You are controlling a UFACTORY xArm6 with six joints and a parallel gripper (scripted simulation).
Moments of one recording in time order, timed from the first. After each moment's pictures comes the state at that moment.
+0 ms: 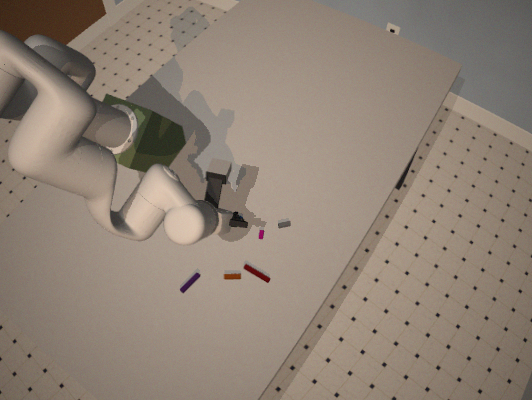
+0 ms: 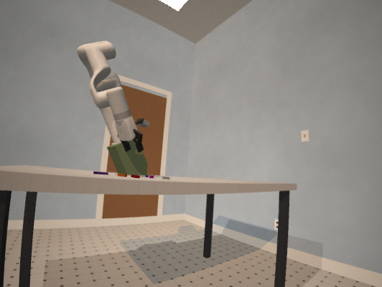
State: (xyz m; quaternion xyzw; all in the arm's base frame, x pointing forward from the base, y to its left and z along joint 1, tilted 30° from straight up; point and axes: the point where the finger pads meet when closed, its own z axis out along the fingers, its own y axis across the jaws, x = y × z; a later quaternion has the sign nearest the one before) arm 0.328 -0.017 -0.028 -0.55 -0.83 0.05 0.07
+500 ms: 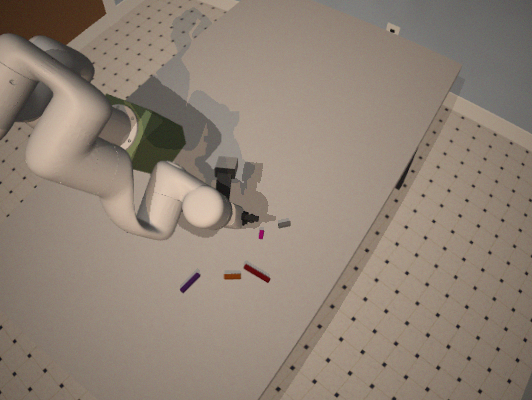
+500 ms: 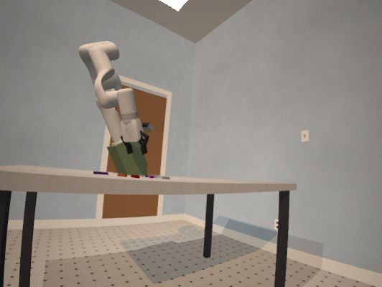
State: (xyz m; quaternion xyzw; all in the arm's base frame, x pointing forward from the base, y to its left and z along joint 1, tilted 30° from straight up) arm 0.343 -0.011 -0.043 -0.50 -0.86 0.09 0.02
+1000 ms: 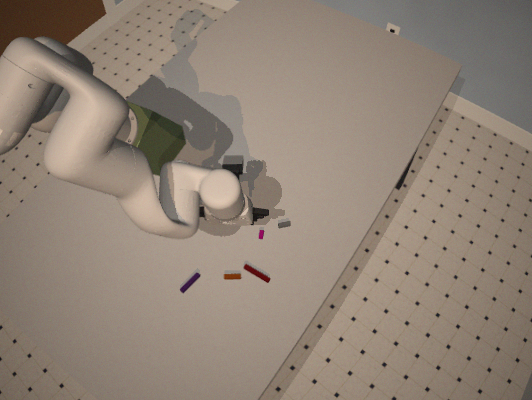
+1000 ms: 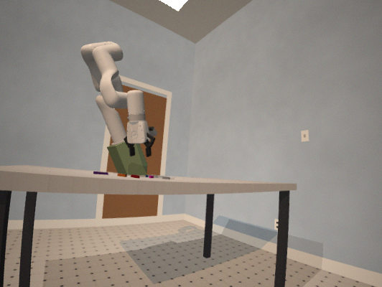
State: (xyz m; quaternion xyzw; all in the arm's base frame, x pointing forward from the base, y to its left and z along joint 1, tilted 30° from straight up) arm 0.358 -0.004 -0.057 -0.45 -0.88 0.13 -0.02
